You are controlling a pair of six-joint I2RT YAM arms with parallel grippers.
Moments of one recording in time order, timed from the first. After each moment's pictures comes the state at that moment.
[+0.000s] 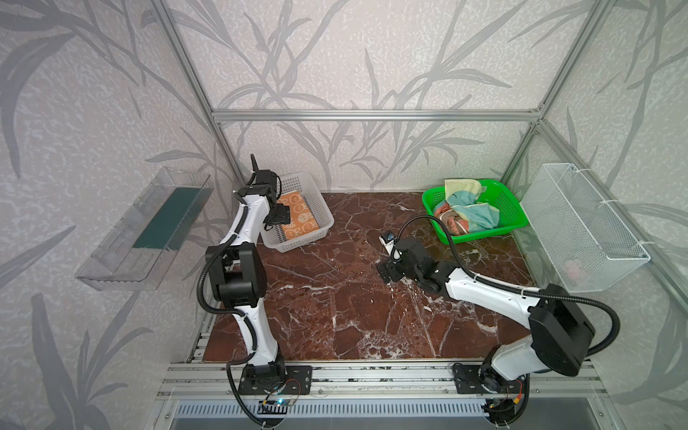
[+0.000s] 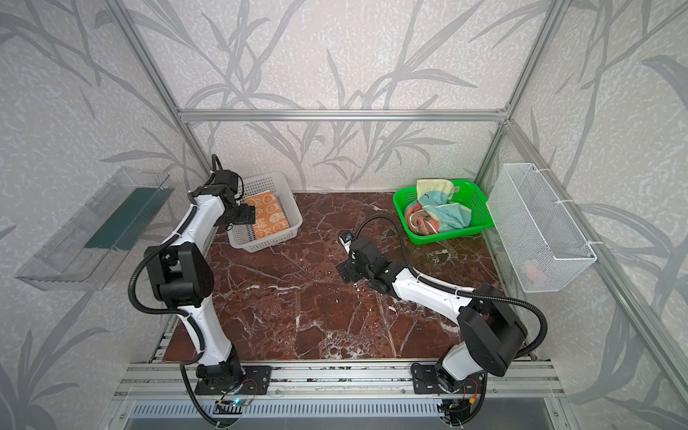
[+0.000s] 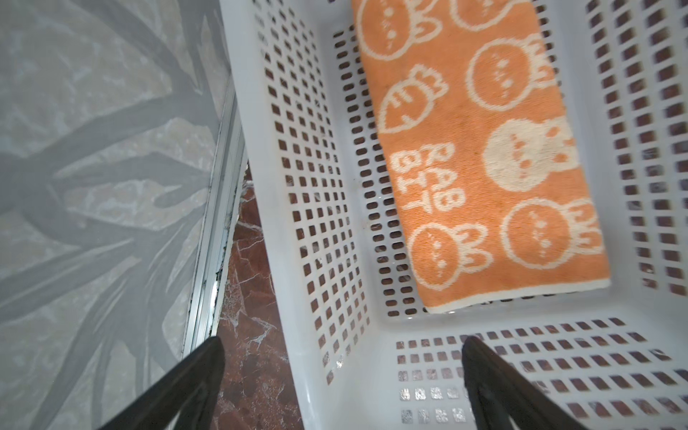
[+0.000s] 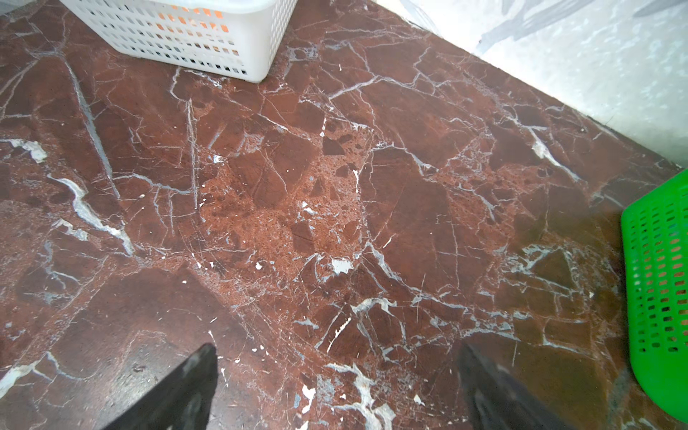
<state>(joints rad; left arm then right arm) 0.10 1.98 1.79 -0.96 -0.25 -0.08 0.77 1.50 0.93 -0.11 0.17 0.06</state>
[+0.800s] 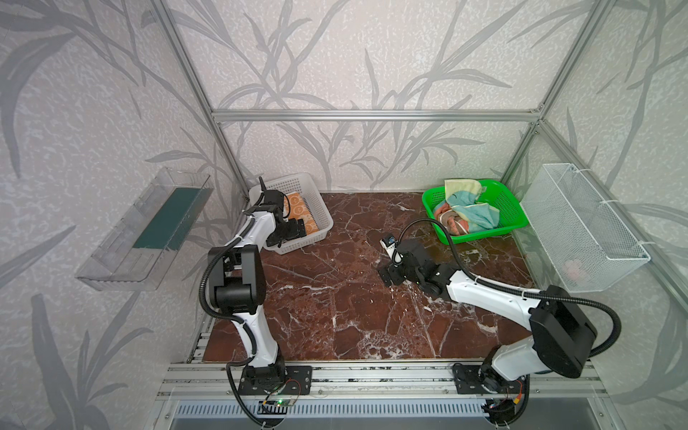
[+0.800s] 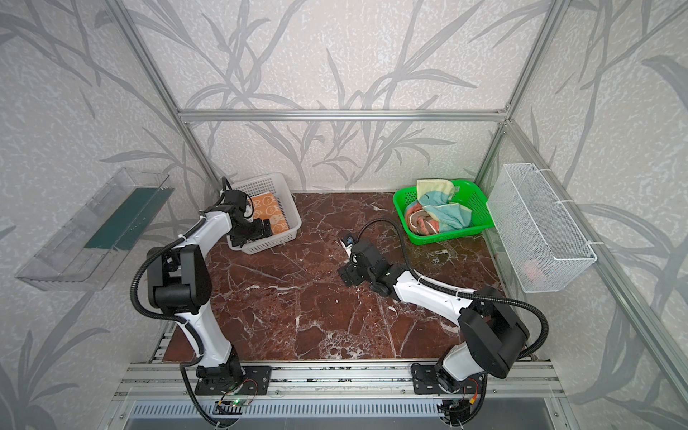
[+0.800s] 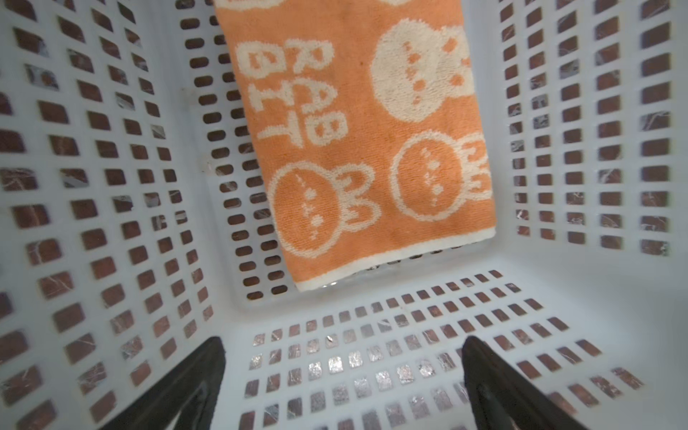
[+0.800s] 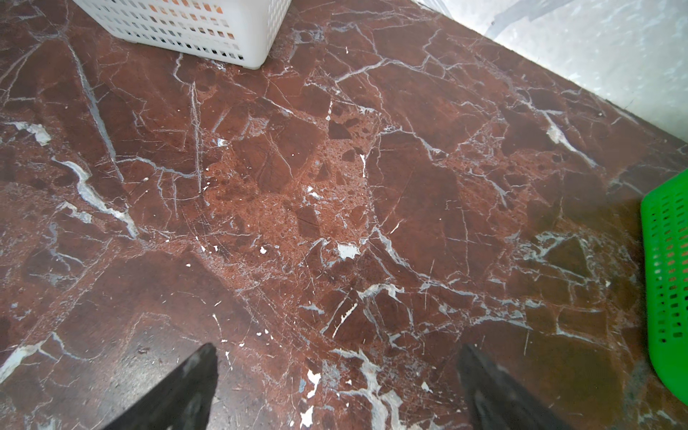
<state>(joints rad) 0.08 1.88 1.48 -0.75 0.09 -0.23 0.77 1.49 0.89 -0.11 0.15 0.06</state>
